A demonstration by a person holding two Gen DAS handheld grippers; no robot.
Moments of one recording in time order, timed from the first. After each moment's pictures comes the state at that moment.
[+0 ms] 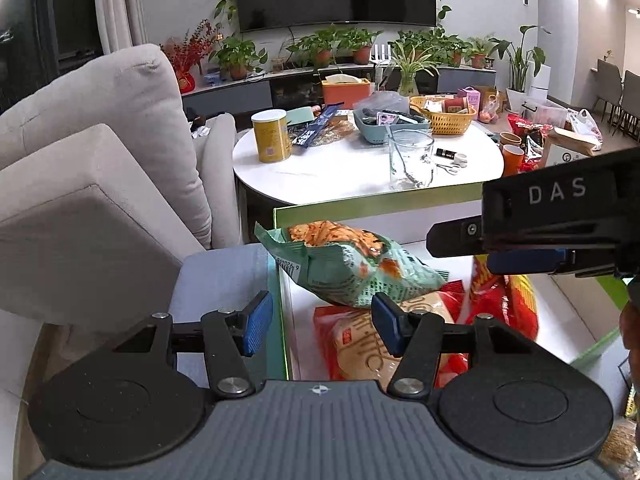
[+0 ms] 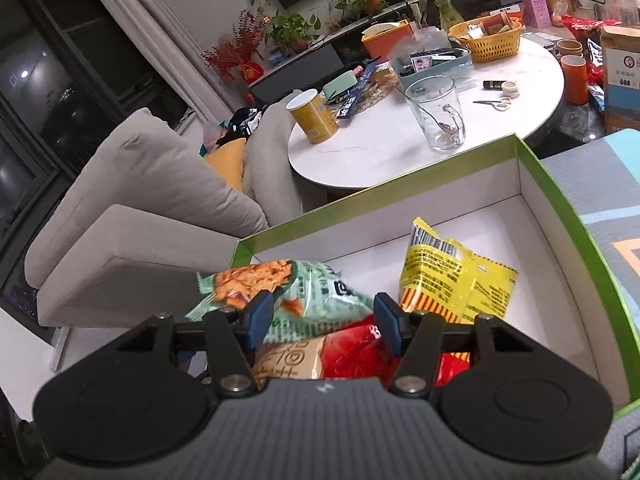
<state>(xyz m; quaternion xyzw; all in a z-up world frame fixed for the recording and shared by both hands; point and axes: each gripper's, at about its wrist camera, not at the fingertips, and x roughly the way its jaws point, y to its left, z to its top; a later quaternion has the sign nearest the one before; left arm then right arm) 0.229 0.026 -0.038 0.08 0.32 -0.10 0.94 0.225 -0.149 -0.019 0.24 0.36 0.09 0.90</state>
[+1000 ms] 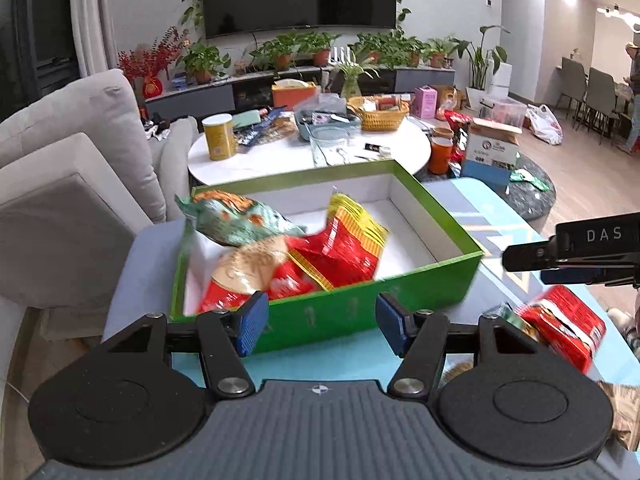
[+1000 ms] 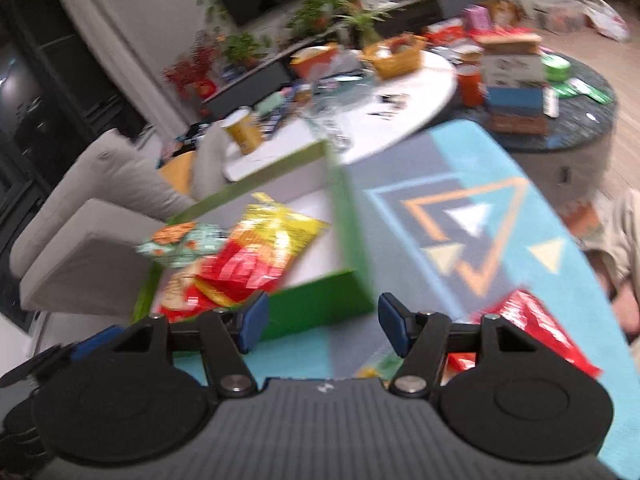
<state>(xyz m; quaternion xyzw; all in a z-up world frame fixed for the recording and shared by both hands) 0.110 -0.039 -0.011 0.07 0.32 -0.15 0.93 0.110 -0.269 -0.023 0.24 0.36 0.01 0.90</state>
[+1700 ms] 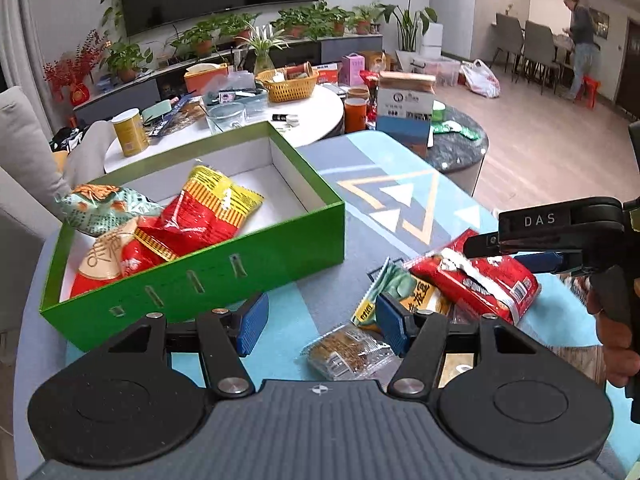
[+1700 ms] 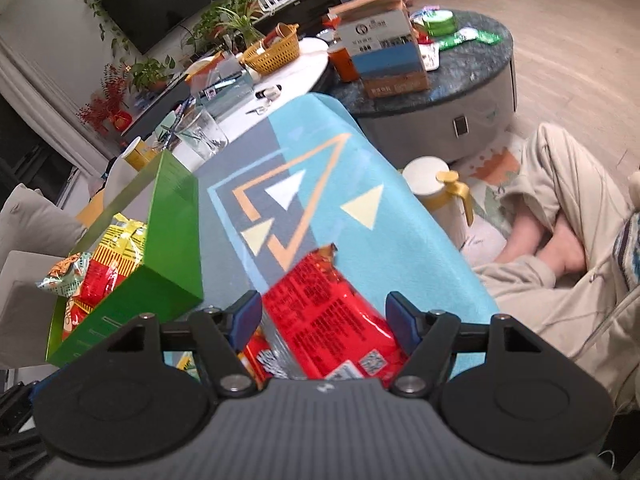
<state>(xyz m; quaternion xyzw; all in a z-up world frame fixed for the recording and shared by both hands) 0.083 -0.123 -0.042 0.12 0.35 -0.24 0.90 0.074 -0.347 -0.077 0.29 0.38 -0.08 0.87</state>
